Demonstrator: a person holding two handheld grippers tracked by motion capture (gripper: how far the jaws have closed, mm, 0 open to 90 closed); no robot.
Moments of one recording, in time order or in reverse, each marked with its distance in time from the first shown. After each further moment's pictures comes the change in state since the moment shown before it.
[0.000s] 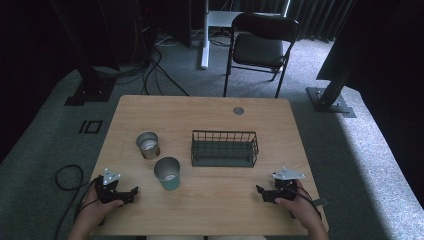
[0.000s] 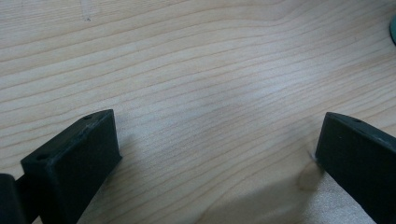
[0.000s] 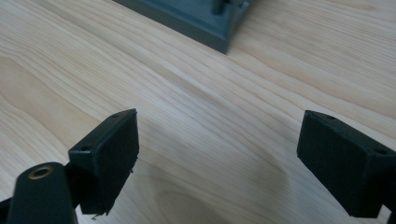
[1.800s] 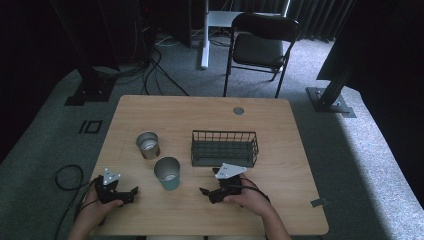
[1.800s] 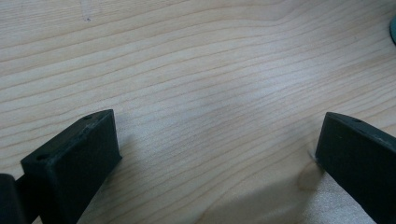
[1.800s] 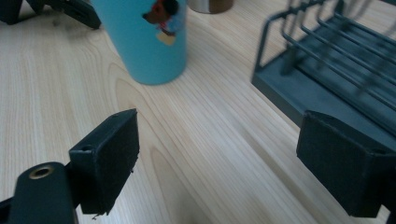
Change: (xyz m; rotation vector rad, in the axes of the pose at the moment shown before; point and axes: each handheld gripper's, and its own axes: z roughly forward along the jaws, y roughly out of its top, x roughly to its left) left arm 0.000 0.000 0.000 0.000 0.000 0.000; right arm 0.129 0.081 0.069 -0.141 0.362 -0.253
